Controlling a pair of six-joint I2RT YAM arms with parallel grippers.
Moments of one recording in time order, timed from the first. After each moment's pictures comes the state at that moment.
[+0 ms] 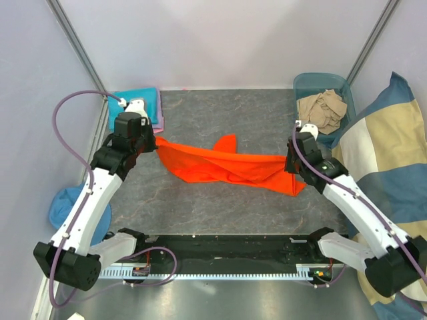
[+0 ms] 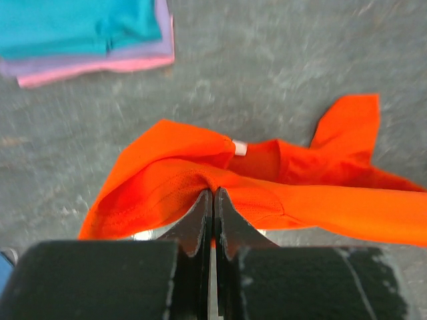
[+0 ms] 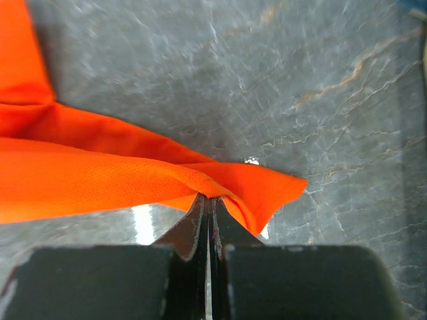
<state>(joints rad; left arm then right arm) -0.28 1.08 1.14 -0.62 -0.18 -0.27 0.43 1.03 0.93 -0.68 0.34 0.44</state>
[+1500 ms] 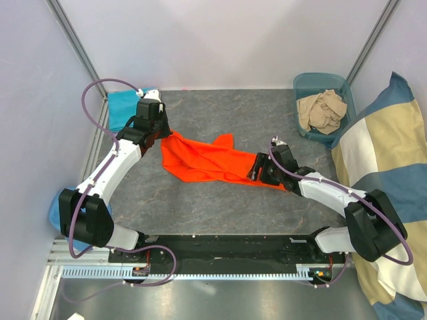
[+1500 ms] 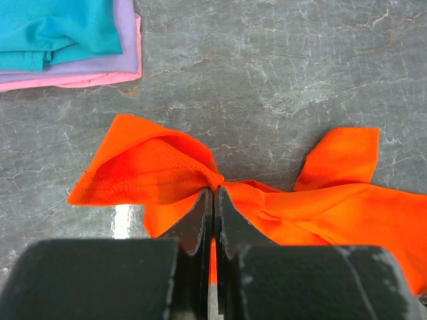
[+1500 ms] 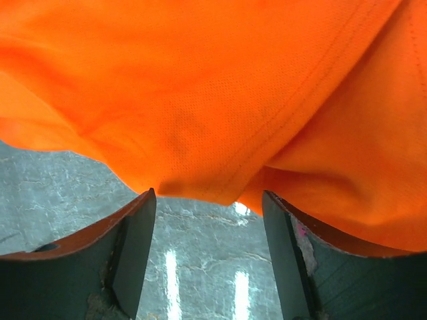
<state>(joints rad) -0.27 1.43 1.19 -0.39 -0.15 -0.35 0.49 1.33 0.63 -0.11 -0.05 0.66</state>
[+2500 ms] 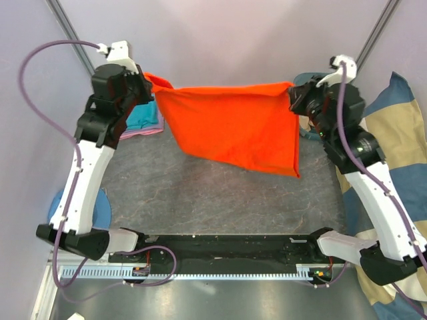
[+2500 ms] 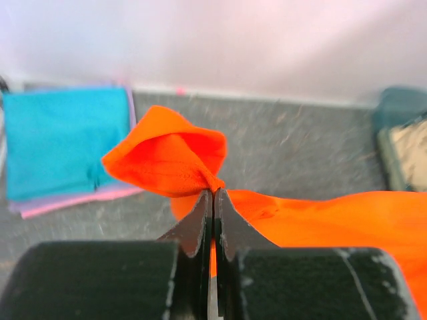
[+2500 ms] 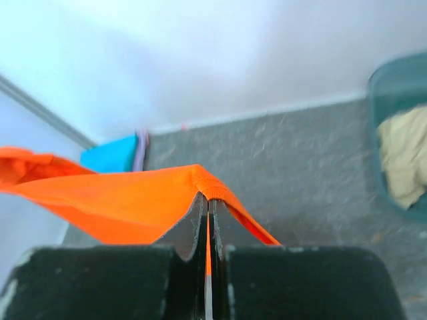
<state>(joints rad) -0.27 1.35 1.68 -0.60 -0.15 -0.26 0.42 1.15 1.49 -0.47 0.22 0.46</state>
